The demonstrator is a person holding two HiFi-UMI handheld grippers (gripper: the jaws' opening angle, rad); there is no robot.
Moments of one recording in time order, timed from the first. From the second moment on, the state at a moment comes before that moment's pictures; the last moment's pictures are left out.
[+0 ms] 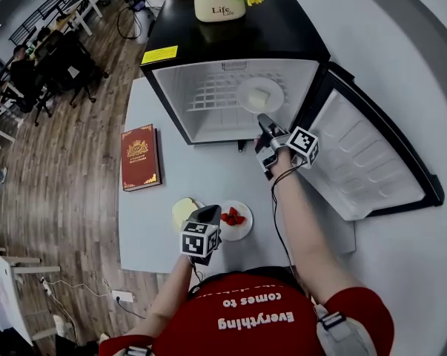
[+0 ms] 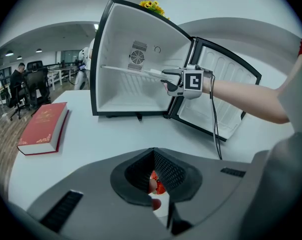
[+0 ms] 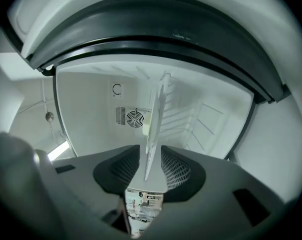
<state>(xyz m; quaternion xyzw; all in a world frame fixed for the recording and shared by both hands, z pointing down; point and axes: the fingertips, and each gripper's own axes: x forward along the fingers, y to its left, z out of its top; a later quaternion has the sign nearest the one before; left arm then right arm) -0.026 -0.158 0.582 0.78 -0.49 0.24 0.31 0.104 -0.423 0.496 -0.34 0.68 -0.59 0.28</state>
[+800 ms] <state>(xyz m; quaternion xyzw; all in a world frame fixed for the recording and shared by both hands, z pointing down) -0.034 -0.178 0.585 0.78 -0.49 0.24 0.31 0.099 -0.460 0.502 -0.35 0.66 -0.60 0.29</state>
